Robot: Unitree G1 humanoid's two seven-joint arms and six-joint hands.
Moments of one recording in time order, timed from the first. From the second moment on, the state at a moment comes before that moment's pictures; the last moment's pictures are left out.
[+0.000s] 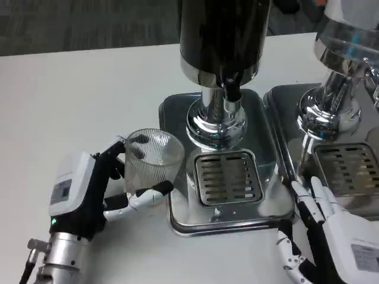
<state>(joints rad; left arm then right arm) -0.29 0.39 -0.29 1.01 0.64 -0.81 0.77 0.50 -0.25 0.29 -0.24 -0.95 0.00 -0.39</state>
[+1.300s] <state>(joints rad) -0.58 0.21 -0.49 1.23 0.76 -0.72 0.84 0.52 -0.22 0.28 -0.26 -0.95 0.02 -0.39</state>
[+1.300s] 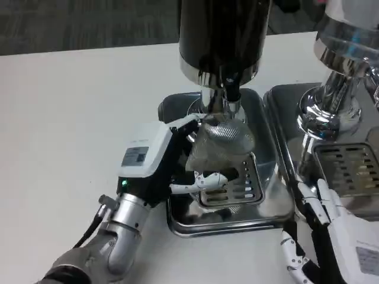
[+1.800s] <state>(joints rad) -0.60 0.21 -0.53 1.25 0.77 -0.71 0.87 0.53 -0.21 0.28 -0.26 -0.95 0.02 -0.40</state>
